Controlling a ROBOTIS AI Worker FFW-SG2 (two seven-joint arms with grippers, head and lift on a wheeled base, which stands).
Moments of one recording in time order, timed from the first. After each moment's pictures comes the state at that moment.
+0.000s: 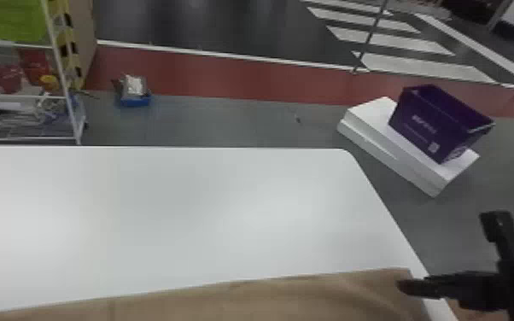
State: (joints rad) left arm 0.50 0.25 0.59 -1.66 0.08 -0.49 -1.43; right arm 0.24 -0.37 -0.56 -2.00 0.35 1.27 1.22
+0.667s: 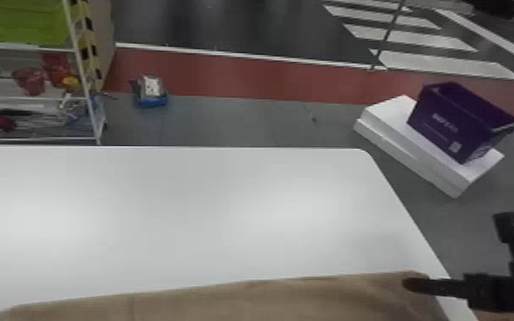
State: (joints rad) left arm 0.51 0.25 0.60 -1.64 0.08 -0.51 -1.42; right arm 0.19 -0.37 -0.53 -1.95 0.31 1.34 1.20
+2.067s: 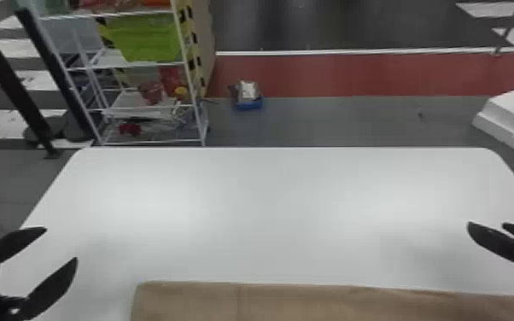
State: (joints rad) left arm 0.29 0.14 0.73 -1.59 0.23 -0.18 -1.25; right arm 0.15 -0.01 -0.54 -2.15 0.08 1.00 0.92
